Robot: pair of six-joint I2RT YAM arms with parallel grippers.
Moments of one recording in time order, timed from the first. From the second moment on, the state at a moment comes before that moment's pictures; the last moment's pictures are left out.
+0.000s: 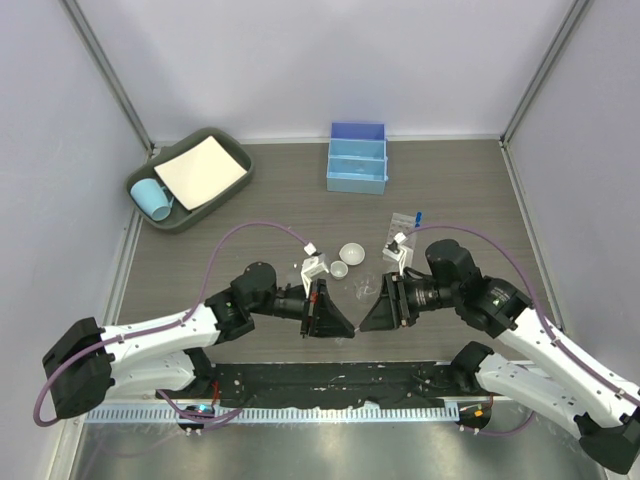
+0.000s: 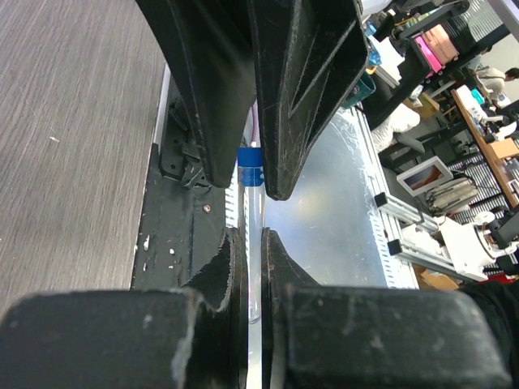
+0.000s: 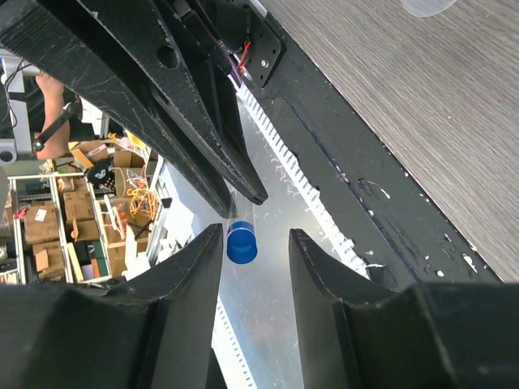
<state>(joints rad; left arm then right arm) -1.00 1.06 0.50 0.48 0.69 -0.61 0.72 0.74 0.75 -0.62 -0.70 0.68</state>
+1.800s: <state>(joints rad) -0.97 1.00 0.74 0.00 0.31 -0.56 0.77 0.99 1.04 -0.78 -0.26 0.58</state>
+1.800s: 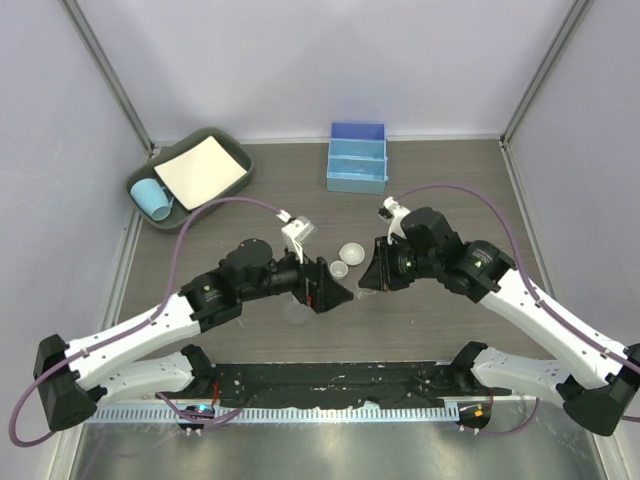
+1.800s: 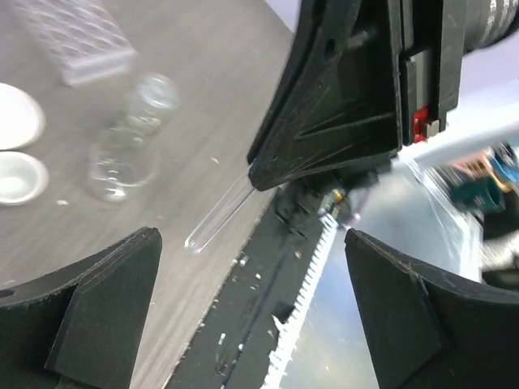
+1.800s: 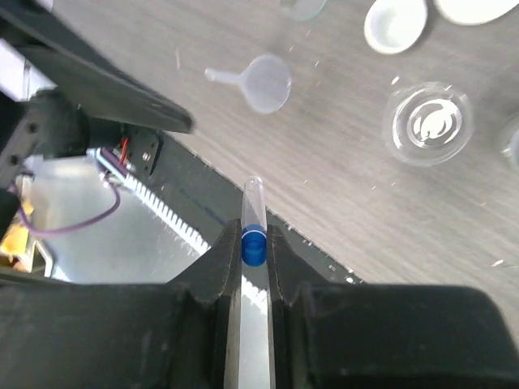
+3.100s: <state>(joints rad) -0.97 0.97 0.81 -0.44 -0.12 -0.56 0.32 1.53 1.23 -0.76 0.30 0.44</state>
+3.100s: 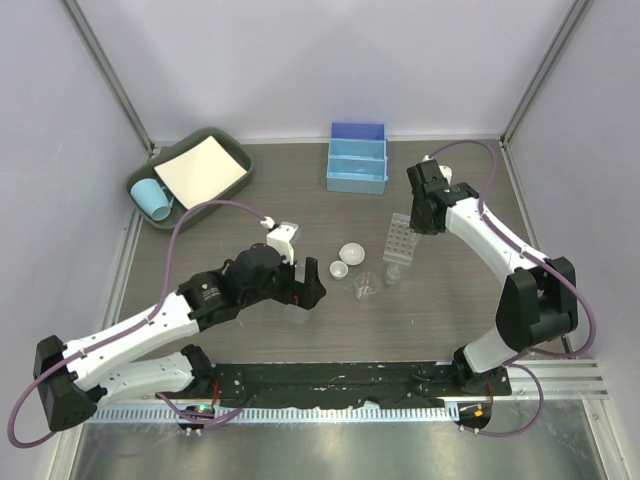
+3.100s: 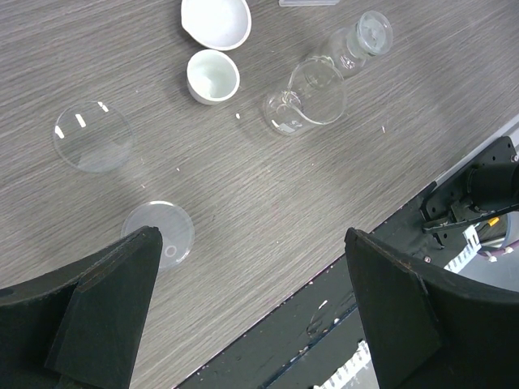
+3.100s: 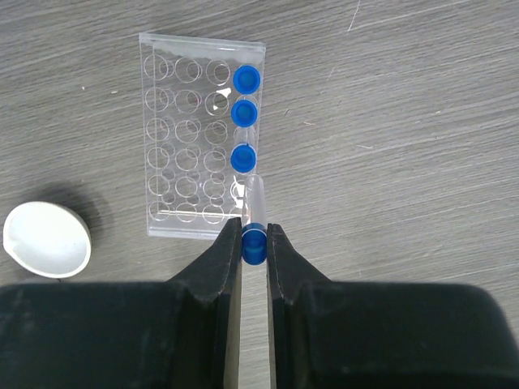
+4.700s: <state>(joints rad) -0.97 1.08 0.81 -0.41 -0.10 -0.55 0.31 1.62 1.18 -0.66 0.29 0.45</state>
